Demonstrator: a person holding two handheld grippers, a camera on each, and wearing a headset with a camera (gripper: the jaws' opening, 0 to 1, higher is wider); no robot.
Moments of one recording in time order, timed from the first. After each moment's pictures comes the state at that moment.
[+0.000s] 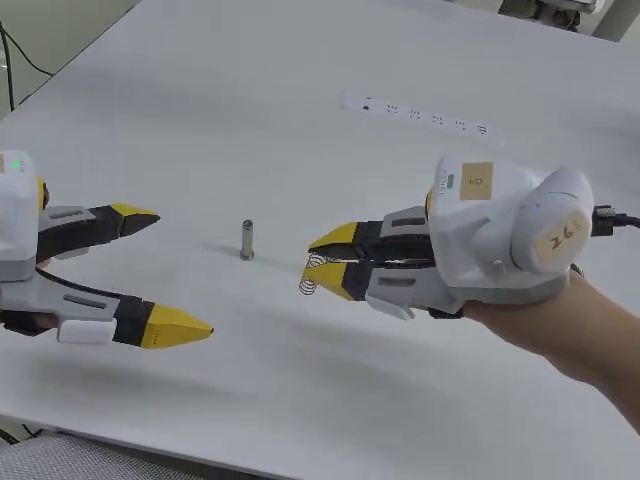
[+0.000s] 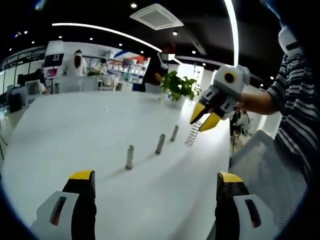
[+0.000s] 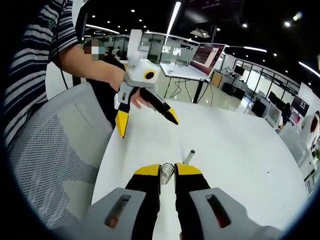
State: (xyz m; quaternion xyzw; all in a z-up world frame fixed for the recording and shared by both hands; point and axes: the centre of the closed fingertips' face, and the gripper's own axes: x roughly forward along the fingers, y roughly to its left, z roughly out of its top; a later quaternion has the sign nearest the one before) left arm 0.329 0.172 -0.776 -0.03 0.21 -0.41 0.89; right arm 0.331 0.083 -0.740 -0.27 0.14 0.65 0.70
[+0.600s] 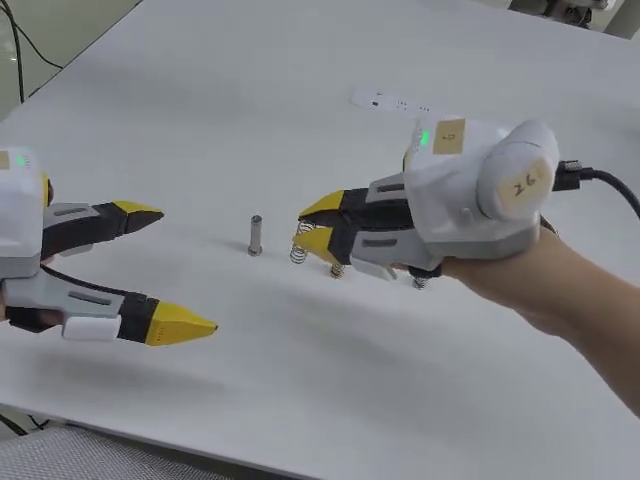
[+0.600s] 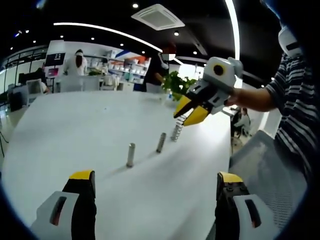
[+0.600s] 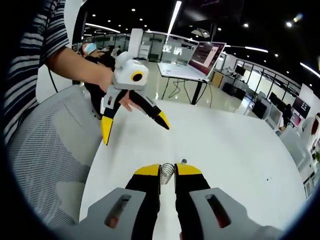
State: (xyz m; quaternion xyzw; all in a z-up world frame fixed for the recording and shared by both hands) left arm 0.327 0.176 -0.778 -0.03 0.21 -0.40 0.89; right arm 0.356 0.114 -0.737 -0.28 0.14 0.65 0.69
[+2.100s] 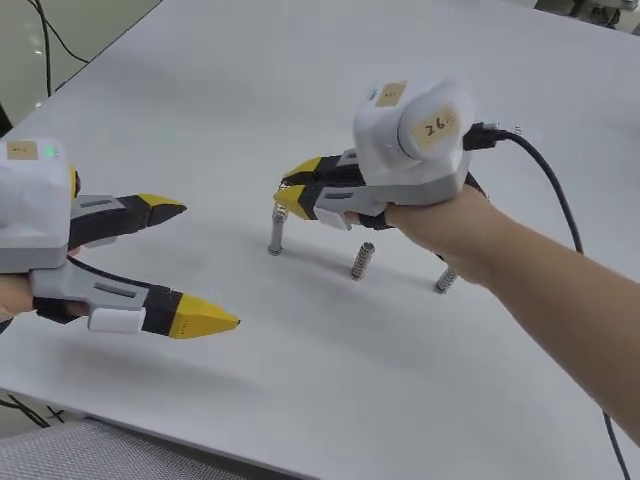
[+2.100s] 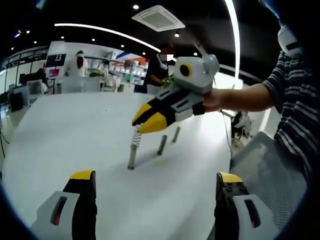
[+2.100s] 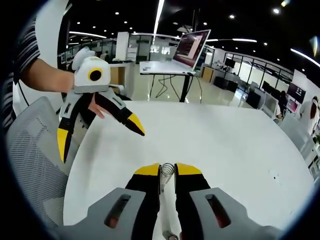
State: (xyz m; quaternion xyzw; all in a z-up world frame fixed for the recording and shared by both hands) left arm 0.329 0.178 -0.775 -0.03 0.21 -0.40 0.89; right arm 0.409 0.162 -0.765 -0.24 0.17 0.62 0.72
